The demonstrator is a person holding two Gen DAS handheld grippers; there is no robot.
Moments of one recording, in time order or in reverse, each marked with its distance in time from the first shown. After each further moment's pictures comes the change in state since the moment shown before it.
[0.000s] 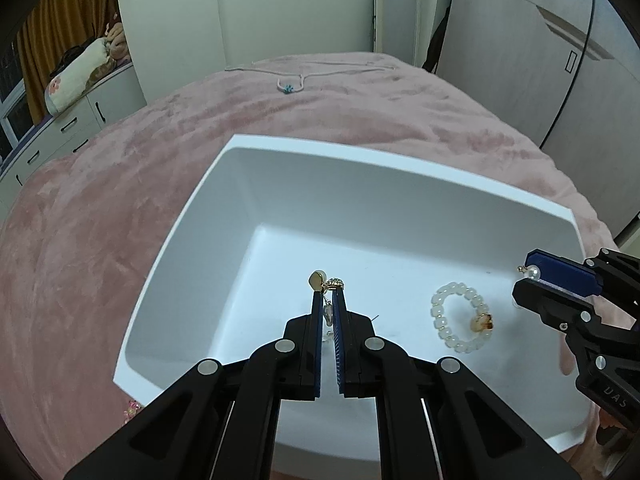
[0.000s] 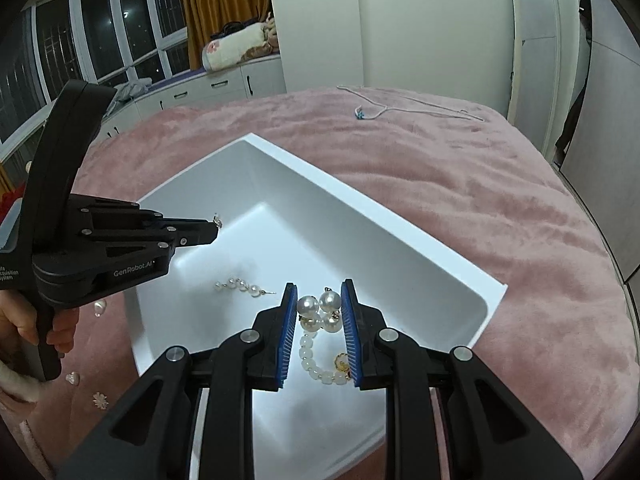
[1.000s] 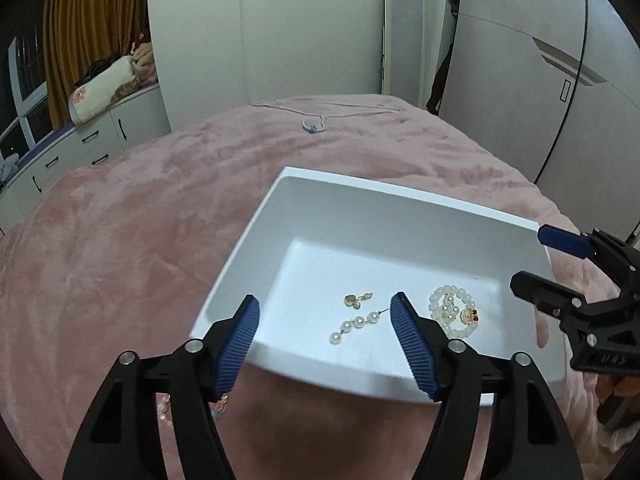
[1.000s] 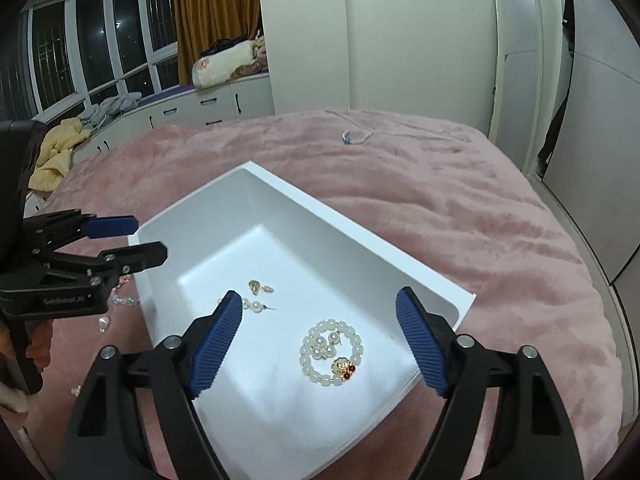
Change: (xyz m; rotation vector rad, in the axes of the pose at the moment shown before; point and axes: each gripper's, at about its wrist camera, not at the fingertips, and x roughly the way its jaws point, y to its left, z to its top) left arm -0.077 0.024 -0.031 -0.031 -0.155 0.016; right arm -0.040 0.015 0.009 0.006 -0.084 -0.056
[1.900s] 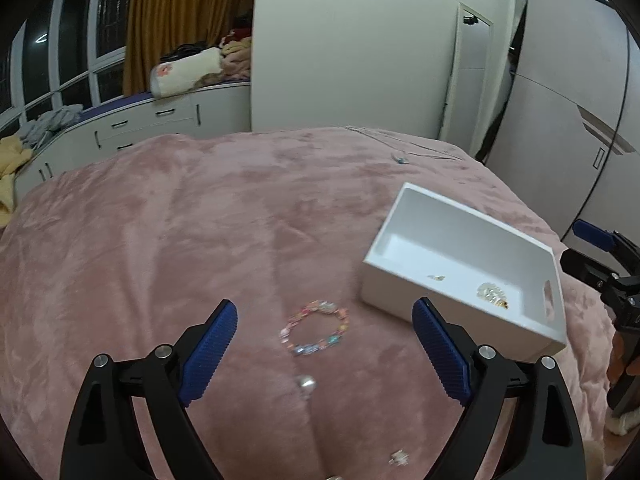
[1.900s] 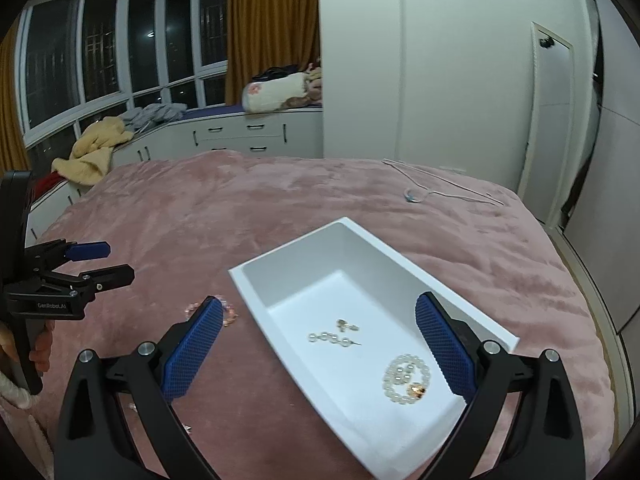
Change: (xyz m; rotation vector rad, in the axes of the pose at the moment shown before) left arm -0.120 0.111 -0.078 -0.219 -0.101 0.116; right arm -0.053 0.104 0.020 -0.128 -0.115 0.093
